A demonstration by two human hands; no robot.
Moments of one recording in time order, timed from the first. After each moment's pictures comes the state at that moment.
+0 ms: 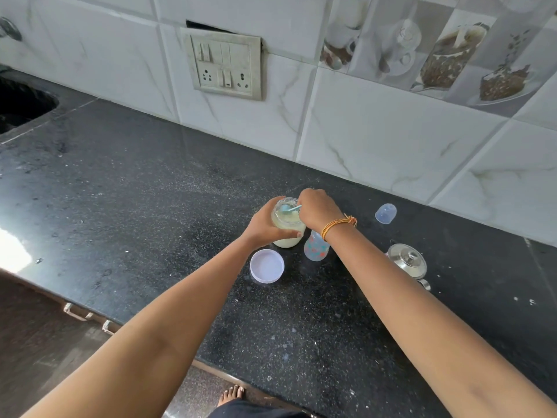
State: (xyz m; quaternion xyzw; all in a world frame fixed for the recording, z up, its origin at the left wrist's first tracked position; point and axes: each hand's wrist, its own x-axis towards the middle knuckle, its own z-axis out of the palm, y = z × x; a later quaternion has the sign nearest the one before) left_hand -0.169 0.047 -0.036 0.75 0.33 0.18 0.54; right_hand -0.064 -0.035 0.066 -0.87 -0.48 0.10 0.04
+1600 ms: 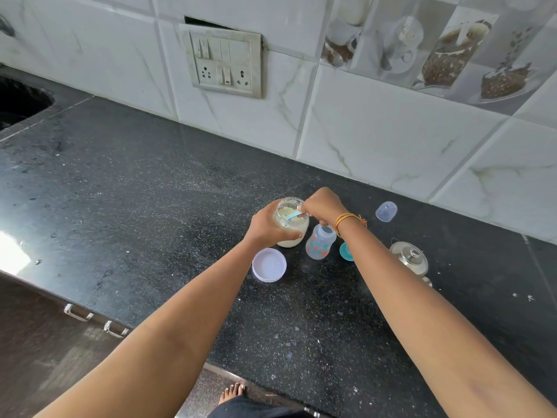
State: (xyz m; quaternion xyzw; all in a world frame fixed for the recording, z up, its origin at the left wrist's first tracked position) left_hand -0.170 0.039 -0.032 0.76 0.37 0.19 0.51; right_hand -0.050 -0.028 0.063 -0.88 -0.32 0.27 0.20
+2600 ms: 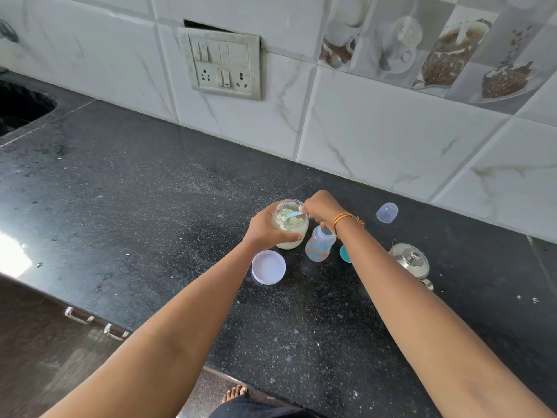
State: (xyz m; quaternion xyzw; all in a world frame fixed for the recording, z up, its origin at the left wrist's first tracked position) left_hand -0.170 0.041 -0.034 0.75 0.36 0.18 0.51; right_hand -0.048 -0.024 0.059 -0.89 -0.29 0.29 0.21
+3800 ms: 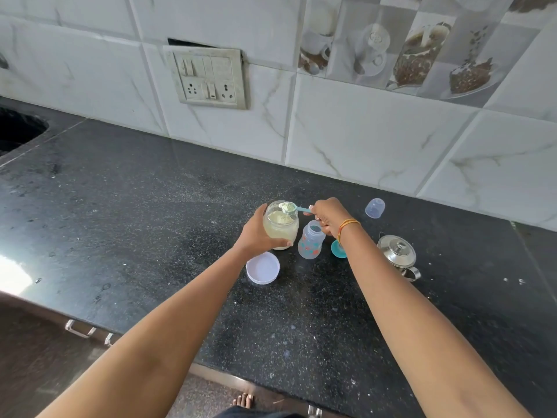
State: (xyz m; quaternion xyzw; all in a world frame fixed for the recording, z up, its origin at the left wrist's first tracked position) left_hand -0.183 0.028 -0.024 0.78 0.38 0.11 0.49; right_hand -0.043 -0.063 0.070 -0.85 -0.11 0.36 0.37
